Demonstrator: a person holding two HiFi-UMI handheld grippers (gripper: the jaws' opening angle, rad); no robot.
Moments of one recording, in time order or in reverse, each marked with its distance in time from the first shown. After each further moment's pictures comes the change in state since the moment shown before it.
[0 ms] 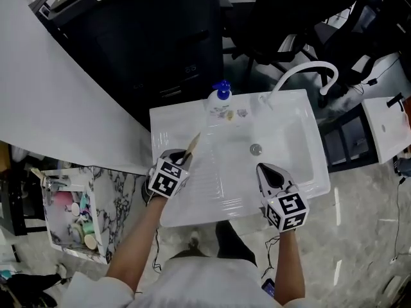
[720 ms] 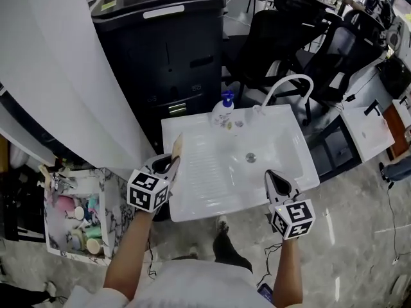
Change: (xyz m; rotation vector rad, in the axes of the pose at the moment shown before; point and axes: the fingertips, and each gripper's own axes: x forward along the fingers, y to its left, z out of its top) left arm -0.183 0.001 0.027 -0.094 -0.374 0.007; right arm -0.106 0.074 0.052 -0.085 -0.146 -0.145
